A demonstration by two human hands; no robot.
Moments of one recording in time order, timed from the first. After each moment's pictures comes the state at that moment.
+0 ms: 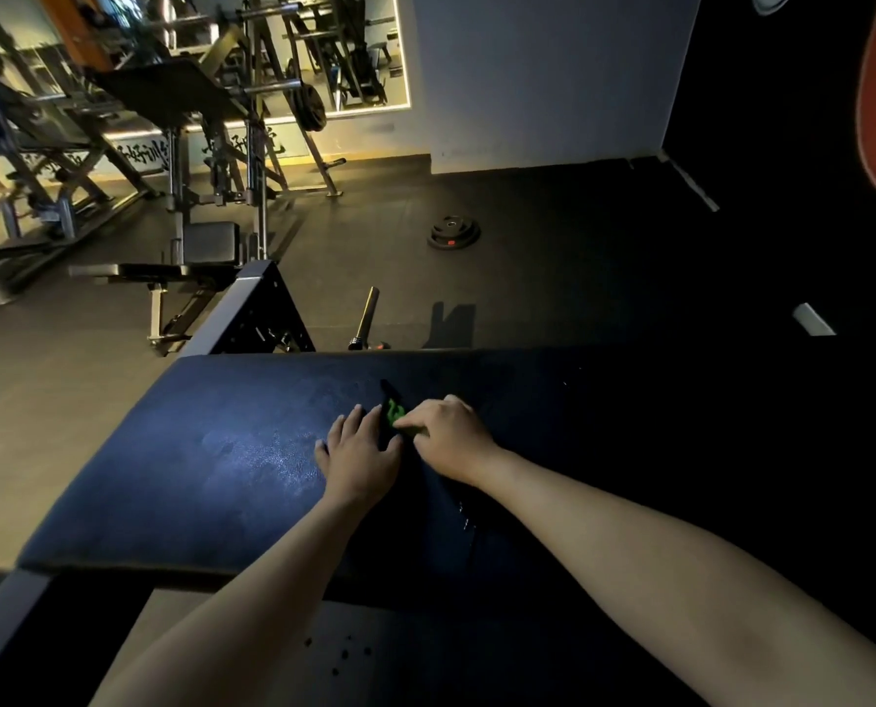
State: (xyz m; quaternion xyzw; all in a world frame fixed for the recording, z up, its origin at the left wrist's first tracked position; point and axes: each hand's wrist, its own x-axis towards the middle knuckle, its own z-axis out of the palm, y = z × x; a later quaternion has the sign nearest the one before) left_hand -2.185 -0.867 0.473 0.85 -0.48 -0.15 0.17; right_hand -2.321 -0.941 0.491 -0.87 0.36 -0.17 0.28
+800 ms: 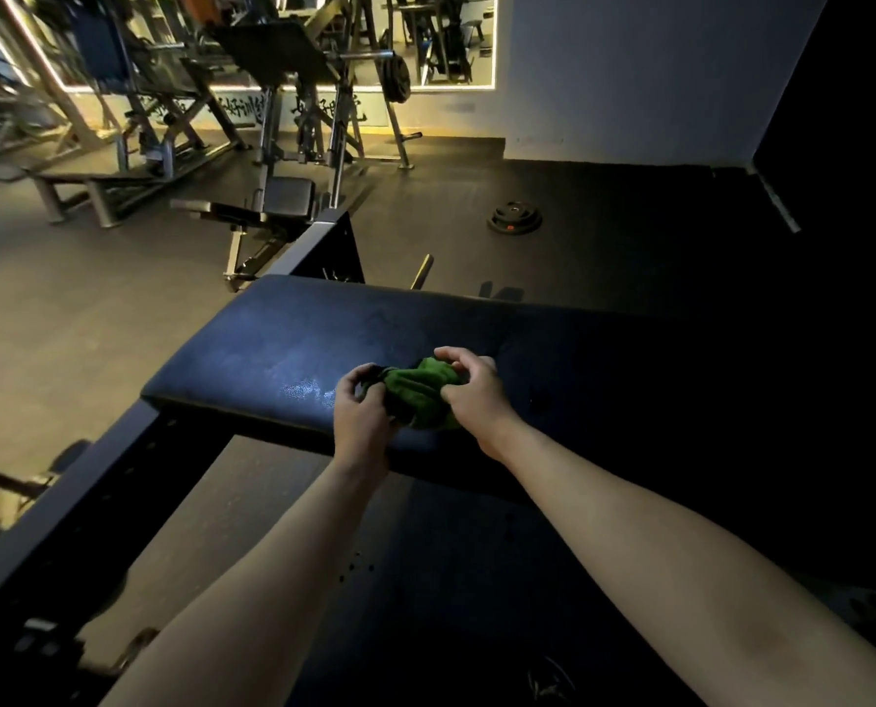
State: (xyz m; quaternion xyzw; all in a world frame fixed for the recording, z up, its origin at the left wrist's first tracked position) left_hand -2.260 -0.744 0.523 0.59 -0.10 -0.33 0.73; right_hand -2.369 -0.832 0.530 -0.66 0.41 -0.30 0.56
